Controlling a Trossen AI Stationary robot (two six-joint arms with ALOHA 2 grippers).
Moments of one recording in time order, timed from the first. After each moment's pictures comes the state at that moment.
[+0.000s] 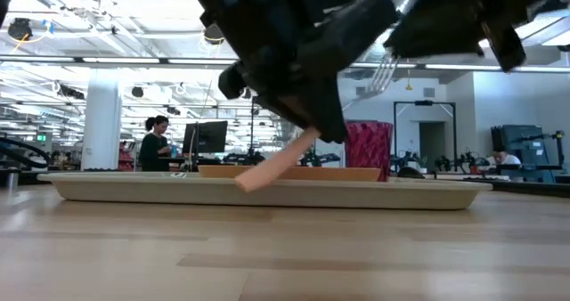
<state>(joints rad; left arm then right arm) -0.44 2.13 1.55 -0.50 -0.71 -0.75 0.69 1.65 0.96 -0.28 1.24 1.23</state>
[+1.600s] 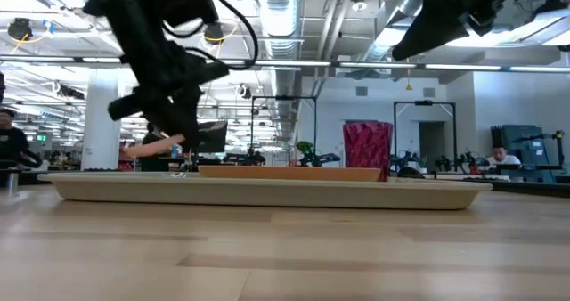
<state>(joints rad) -0.05 1.44 0.81 -0.52 -0.38 -1.11 0.56 1.48 0.99 -0.61 1.03 0.84</state>
